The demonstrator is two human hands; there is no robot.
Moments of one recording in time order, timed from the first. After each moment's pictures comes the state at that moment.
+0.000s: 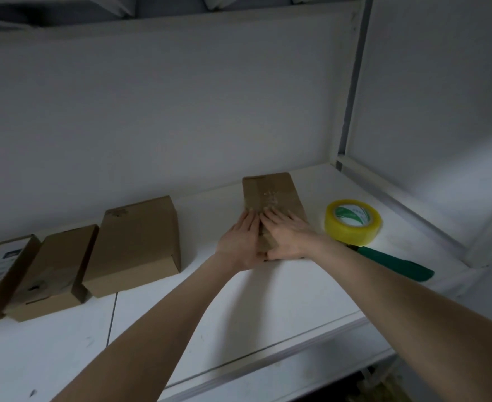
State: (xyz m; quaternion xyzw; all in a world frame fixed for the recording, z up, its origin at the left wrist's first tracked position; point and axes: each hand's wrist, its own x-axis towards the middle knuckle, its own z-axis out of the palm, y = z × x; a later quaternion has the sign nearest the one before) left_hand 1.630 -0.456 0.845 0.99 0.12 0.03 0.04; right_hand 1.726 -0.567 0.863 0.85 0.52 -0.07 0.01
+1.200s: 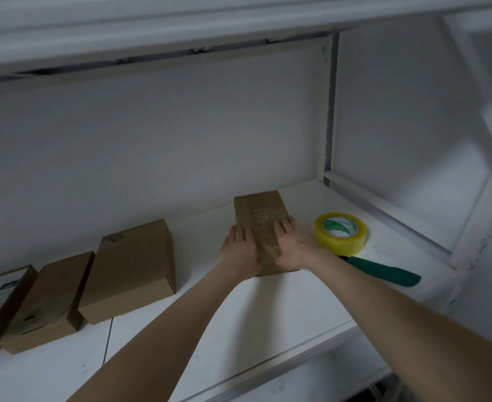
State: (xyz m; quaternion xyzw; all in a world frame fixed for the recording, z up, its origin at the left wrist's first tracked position) left_hand 1.648 -0.470 0.851 0.98 0.19 0.00 0.00; right_hand 1.740 -0.587 0.858 0.90 0.41 -0.08 -0.06
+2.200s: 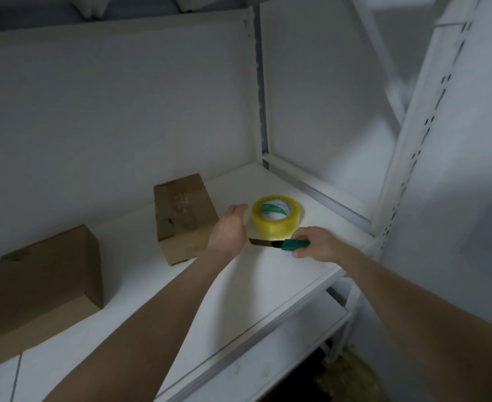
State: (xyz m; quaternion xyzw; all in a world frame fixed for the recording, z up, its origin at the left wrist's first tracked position) left_hand 1.724 -0.545 0.848 0.97 0.09 0.13 0.18; right_hand 1.810 -0.749 0.808 0.88 0.25 -0.22 -0.34
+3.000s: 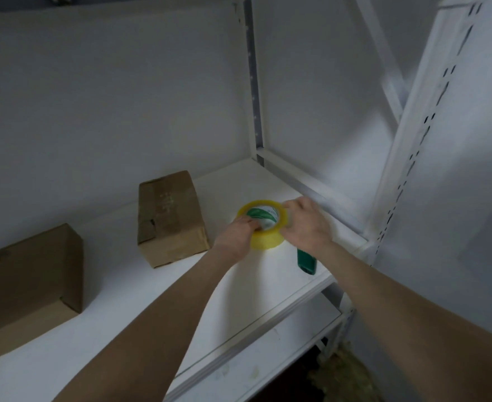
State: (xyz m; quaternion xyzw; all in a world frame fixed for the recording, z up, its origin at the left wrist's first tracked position) left_hand 1.761 -0.571 0.829 1.00 0.02 -0.01 0.09; right_hand 1.825 -0.736 0.831 0.95 0.23 0.02 -0.22
